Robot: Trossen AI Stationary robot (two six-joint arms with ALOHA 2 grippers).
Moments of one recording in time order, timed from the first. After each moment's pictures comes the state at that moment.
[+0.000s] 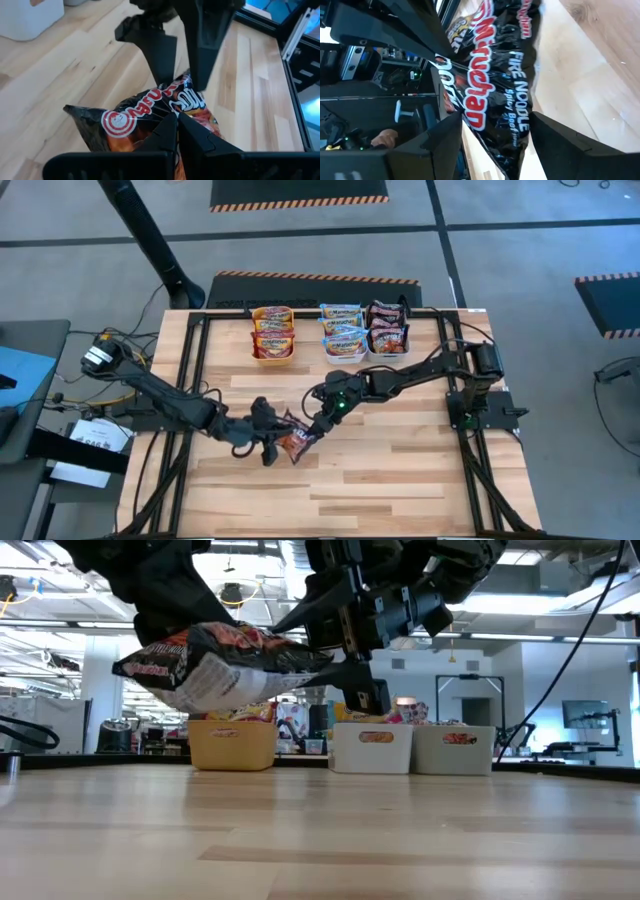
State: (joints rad) left arm -0.45 1.29 0.66 0.11 -0.54 -0.62; right arm 0.01 1.86 1.09 0.23 -0.50 1.00
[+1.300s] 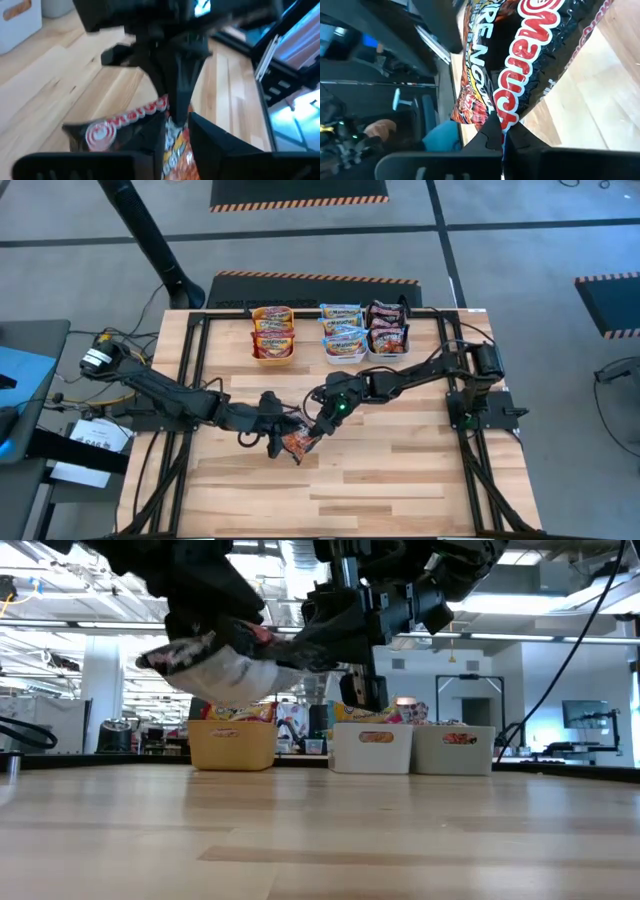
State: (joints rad) left arm -0.34 1.29 0.66 0.23 -0.37 -0.59; right arm 0.02 1.85 1.09 0.23 -0.53 0.93
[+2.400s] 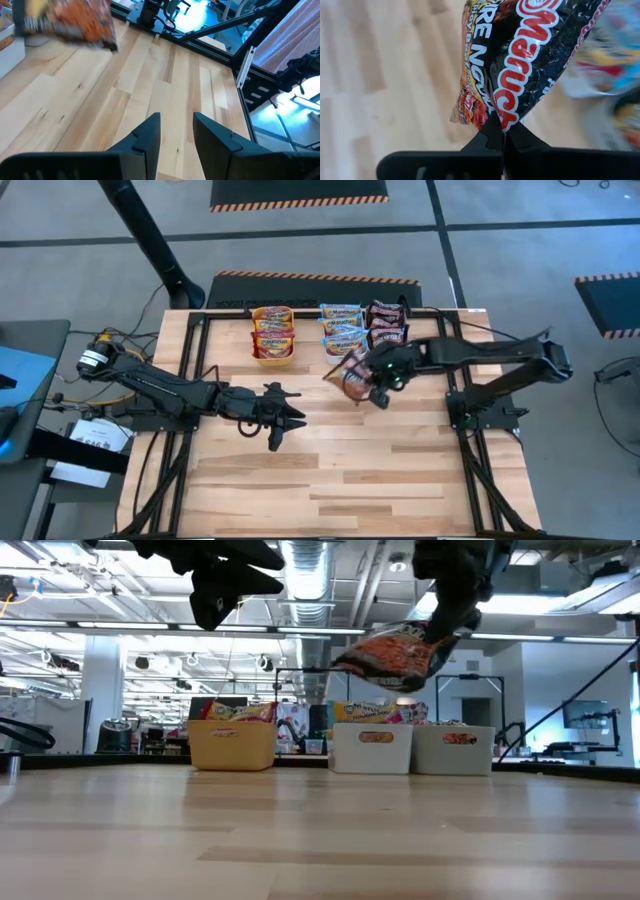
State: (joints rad) left arm -0.26 1.26 0.72 0.23 -0.24 -0.50; right arm -0.09 1.28 1.09 -0.74 0.08 0.29
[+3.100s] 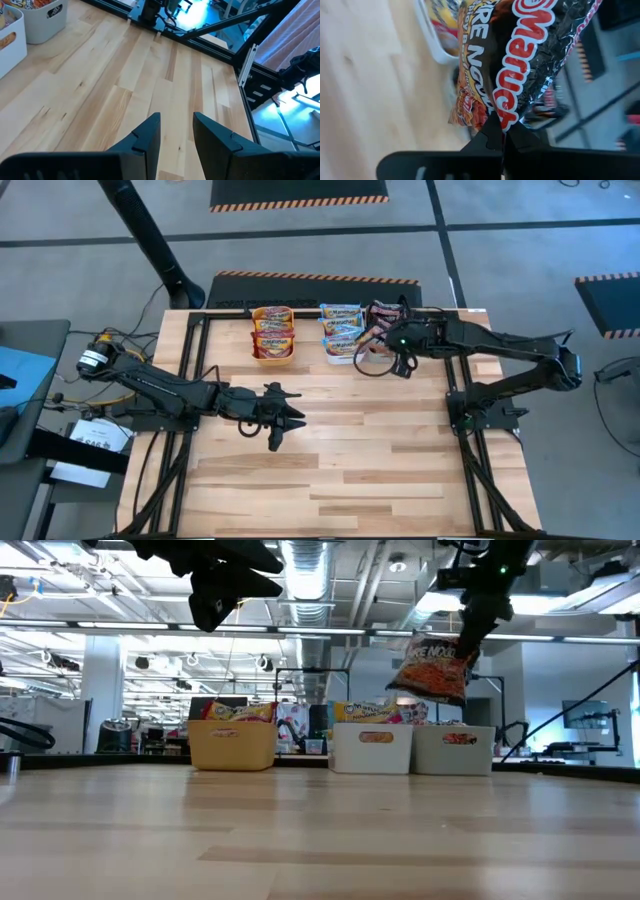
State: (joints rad) left arm -0.26 1.26 0.72 0.22 -0.24 -0.50; right arm -0.29 1.20 1.09 -0.93 0.45 -0.18
